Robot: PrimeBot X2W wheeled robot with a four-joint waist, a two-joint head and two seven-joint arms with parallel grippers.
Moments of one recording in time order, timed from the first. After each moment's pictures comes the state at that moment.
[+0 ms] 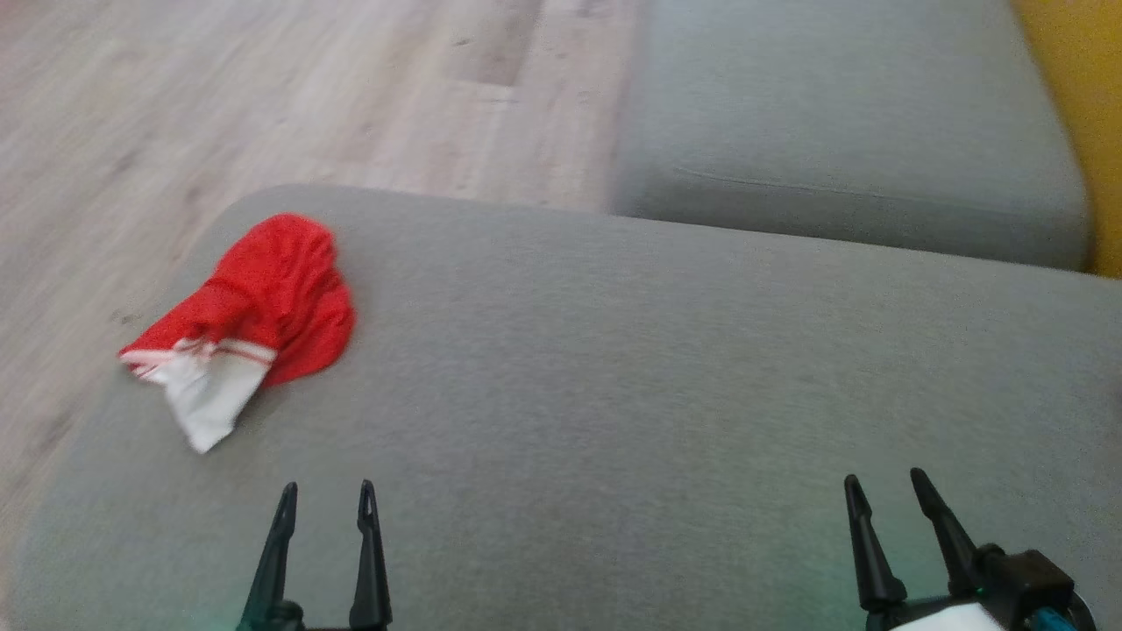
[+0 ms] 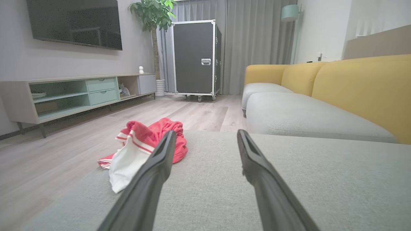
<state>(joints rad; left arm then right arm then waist) 0.23 0.06 -0.19 0.03 -0.07 0.14 -0.26 0.20 -0.09 0.07 0.20 0.16 0.13 -0.25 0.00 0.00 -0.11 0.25</state>
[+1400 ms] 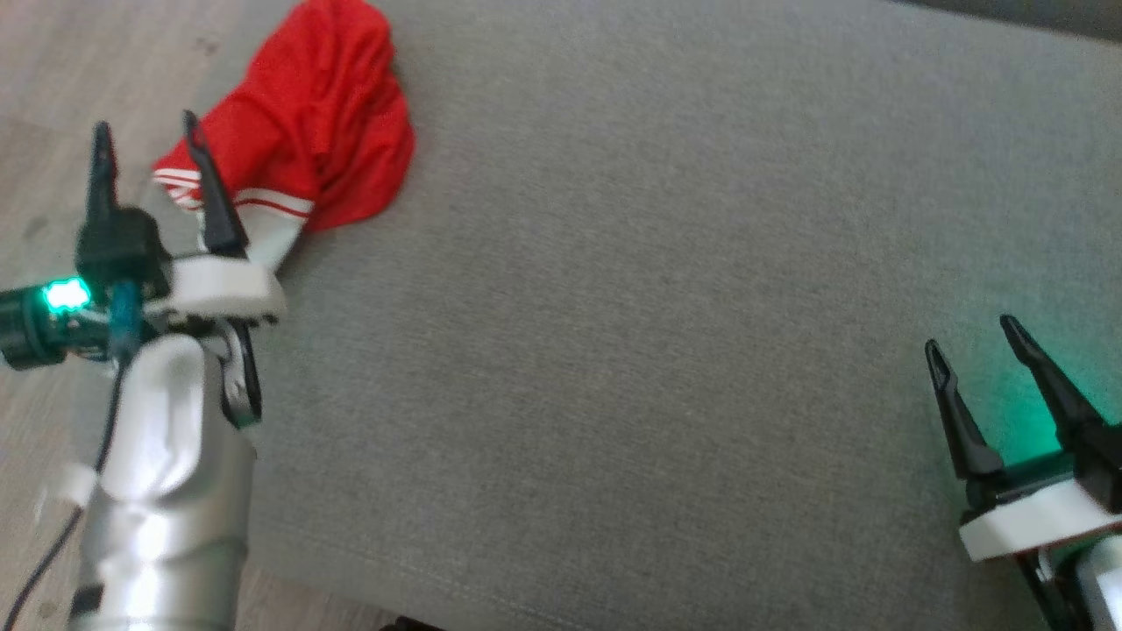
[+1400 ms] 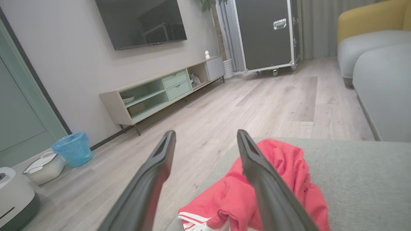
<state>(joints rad) -0.56 0.12 -0.02 0.52 -0.04 0.19 -0.23 0.01 -0.37 0.11 0.14 0.15 0.13 -0.25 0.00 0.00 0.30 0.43</state>
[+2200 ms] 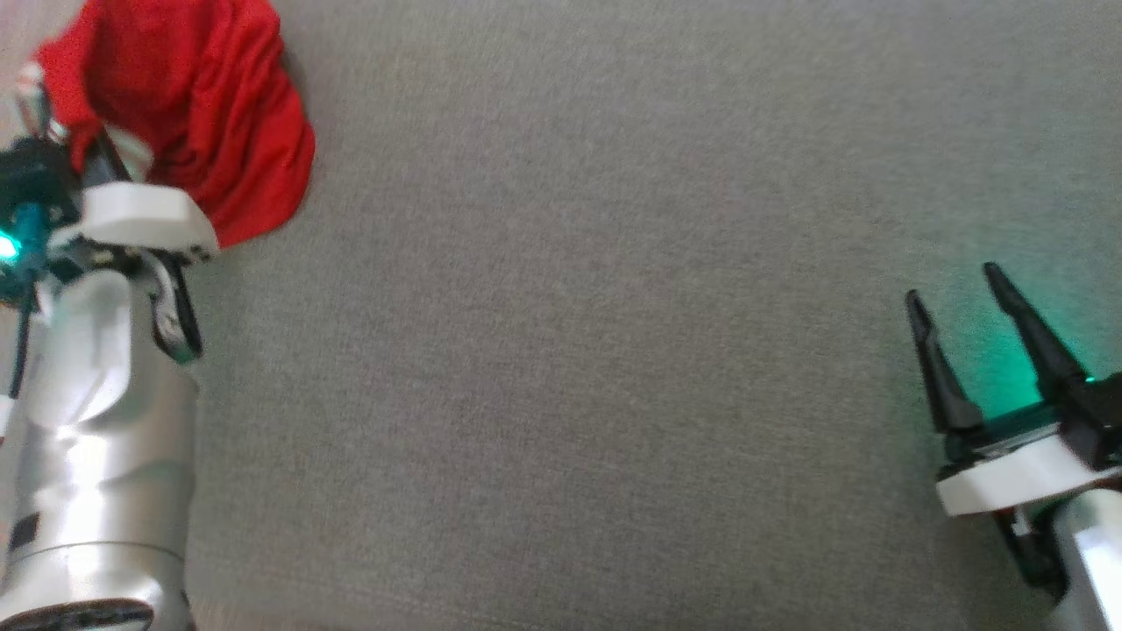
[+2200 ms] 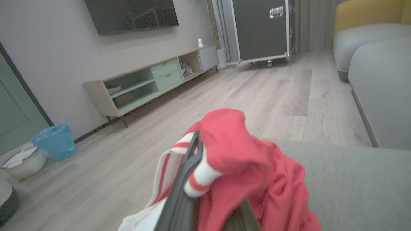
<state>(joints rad) -0.79 0.17 0.06 0.80 -0.10 0.17 -0.25 -0.10 -0.37 0.15 0.15 0.16 0.13 -0.26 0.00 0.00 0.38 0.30</state>
